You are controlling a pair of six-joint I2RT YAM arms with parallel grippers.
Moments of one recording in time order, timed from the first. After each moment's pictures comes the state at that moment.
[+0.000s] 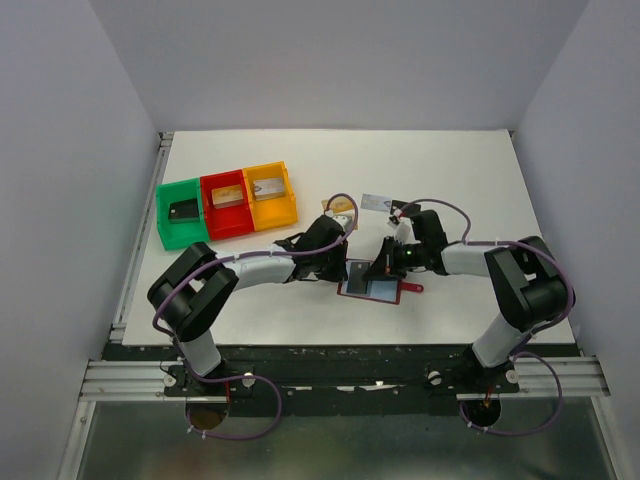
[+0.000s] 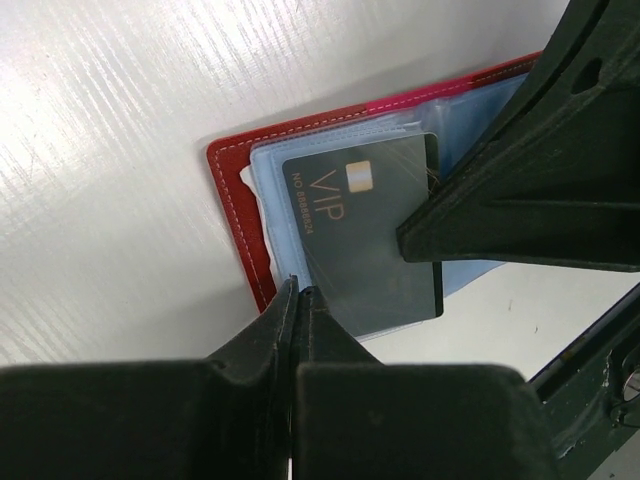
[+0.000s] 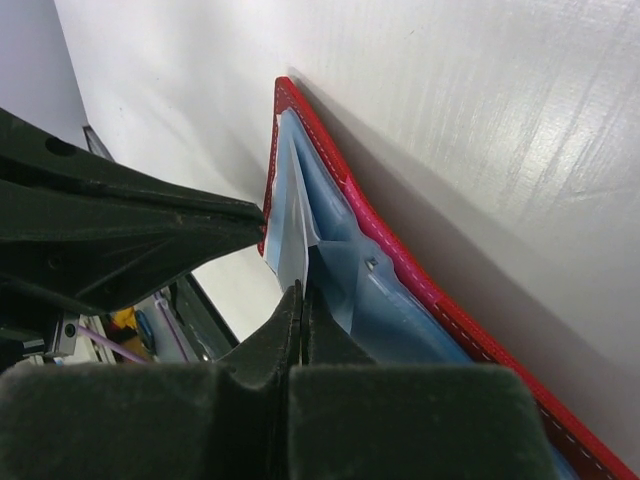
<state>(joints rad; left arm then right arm) -0.80 1.71 0.92 -0.04 0.16 -0.55 0.35 1.68 0.66 0.13 -0.75 0.58</state>
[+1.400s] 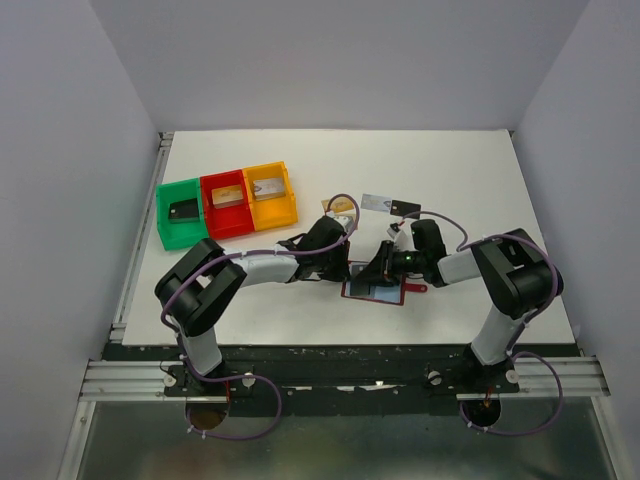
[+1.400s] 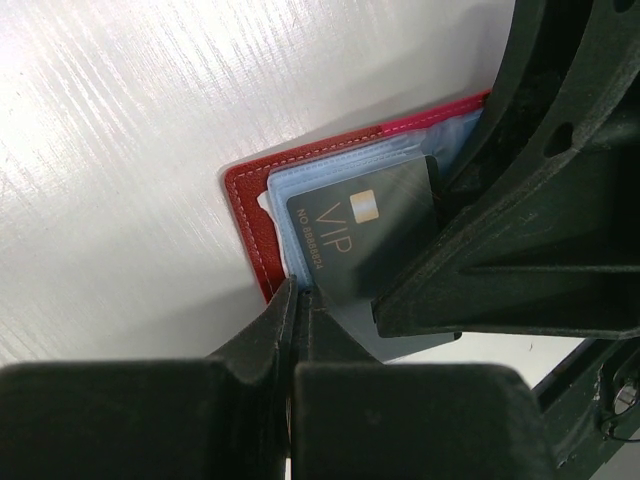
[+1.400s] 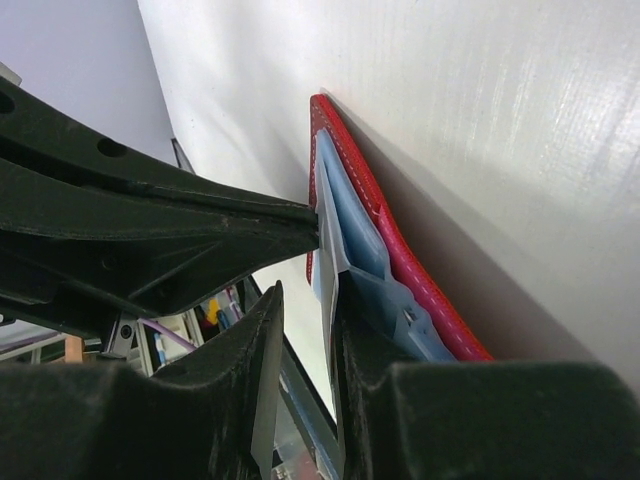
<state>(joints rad) -0.80 1.76 0.92 0.02 0.18 -0.57 0.36 1.77 0.55 0.47 -0.86 0.85</state>
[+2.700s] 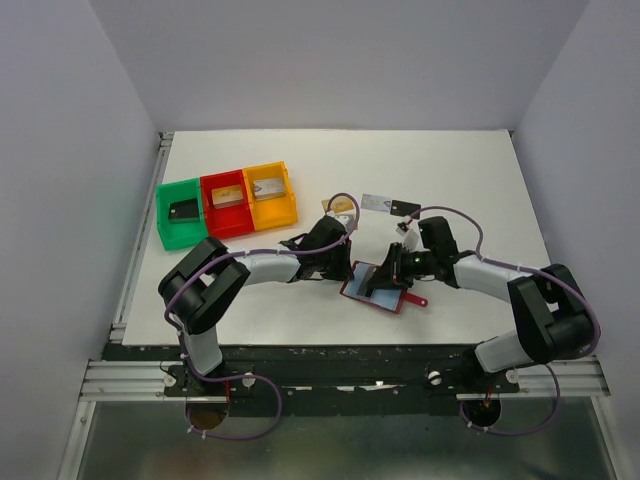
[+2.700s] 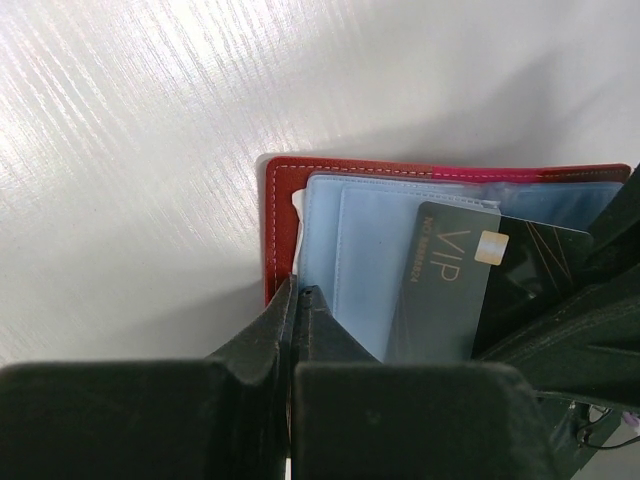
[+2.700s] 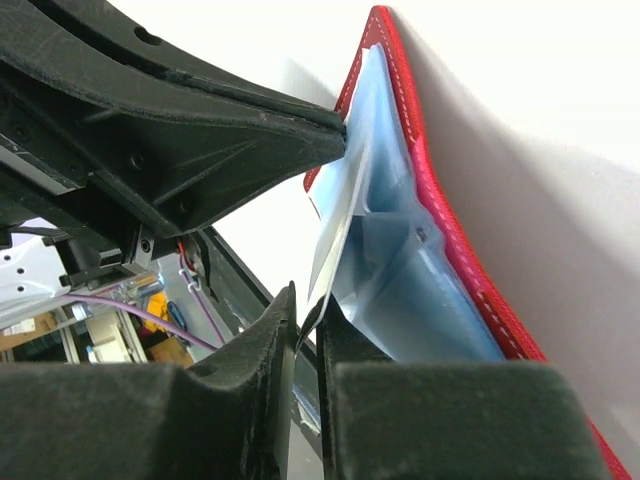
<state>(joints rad) -0.80 1.79 0.93 0.05 0.18 -0.62 0.36 1.47 0.57 0.02 -0.75 0.66</state>
